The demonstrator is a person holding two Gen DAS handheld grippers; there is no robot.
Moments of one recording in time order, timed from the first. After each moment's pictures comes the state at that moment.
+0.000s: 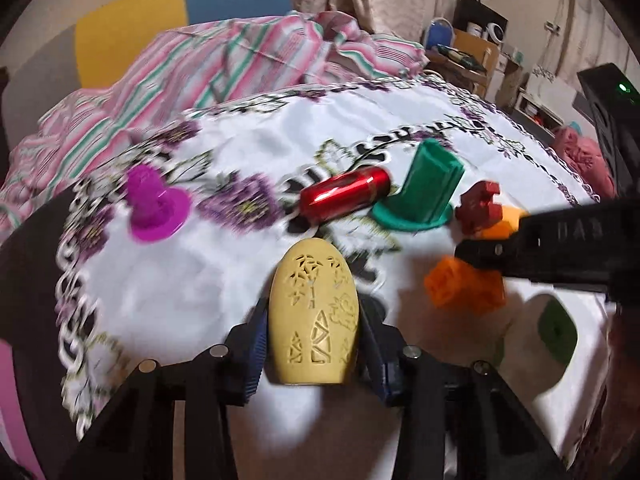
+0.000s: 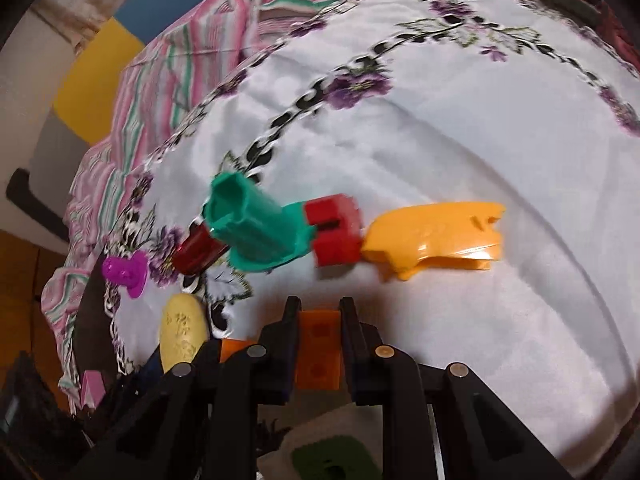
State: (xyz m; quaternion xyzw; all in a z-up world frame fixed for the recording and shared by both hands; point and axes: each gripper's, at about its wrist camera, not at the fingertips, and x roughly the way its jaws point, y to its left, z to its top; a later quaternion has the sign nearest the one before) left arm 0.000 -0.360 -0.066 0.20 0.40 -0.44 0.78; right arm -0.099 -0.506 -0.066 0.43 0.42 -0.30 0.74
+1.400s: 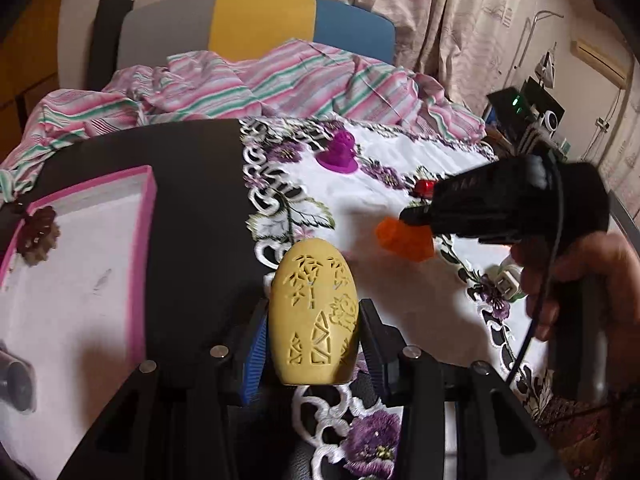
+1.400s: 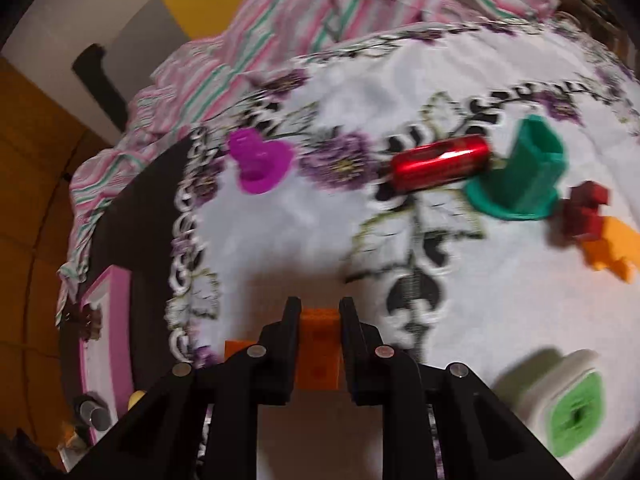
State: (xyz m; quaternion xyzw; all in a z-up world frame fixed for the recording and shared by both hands) left arm -0.011 -0.163 -0.033 0.06 0.41 -0.36 0.84; right arm -0.002 -0.395 -0.055 0.32 0.48 -0.15 0.81
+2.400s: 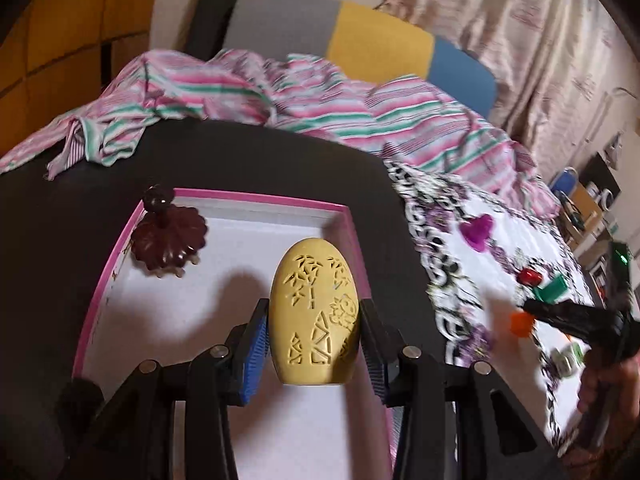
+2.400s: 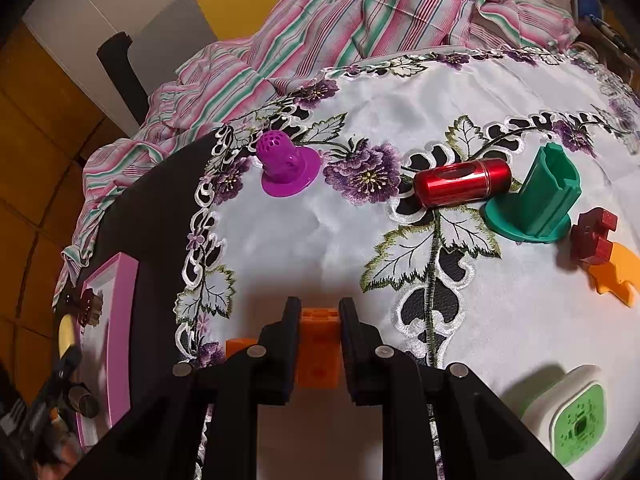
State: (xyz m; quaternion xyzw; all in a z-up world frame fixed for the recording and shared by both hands) left arm 0.102 -0.053 -0.030 -0.03 0.43 -0.24 0.87; right arm -0.004 -0.387 -0.048 0.29 0.46 -0.14 0.83
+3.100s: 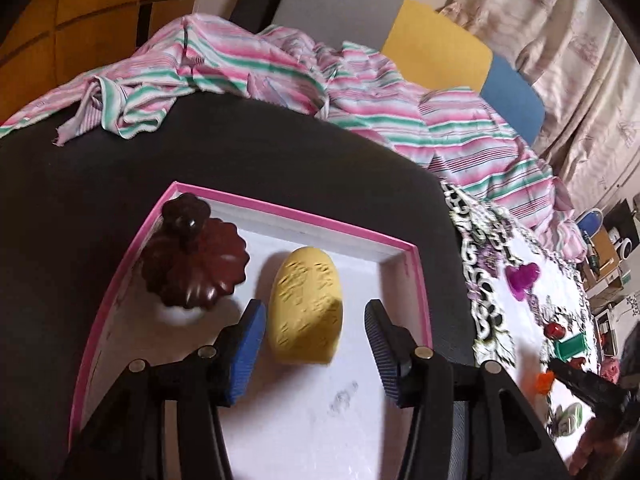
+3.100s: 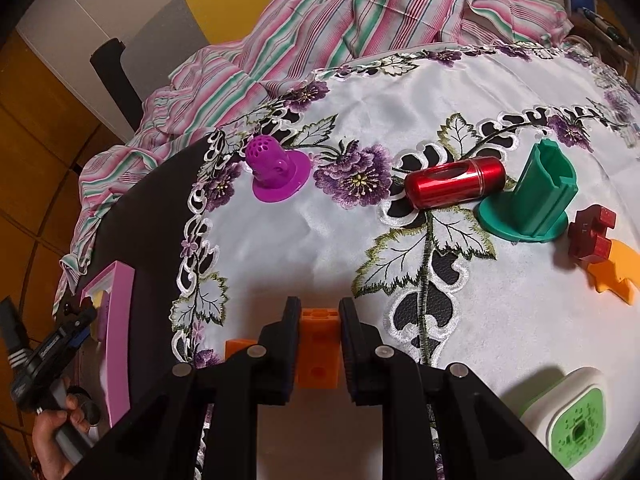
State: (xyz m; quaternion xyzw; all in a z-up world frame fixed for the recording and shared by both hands) left arm 0.148 -0.040 -0.044 -0.08 0.46 -0.19 0.86; right arm -0.004 -0.393 -0.050 0.30 0.45 -0.15 0.83
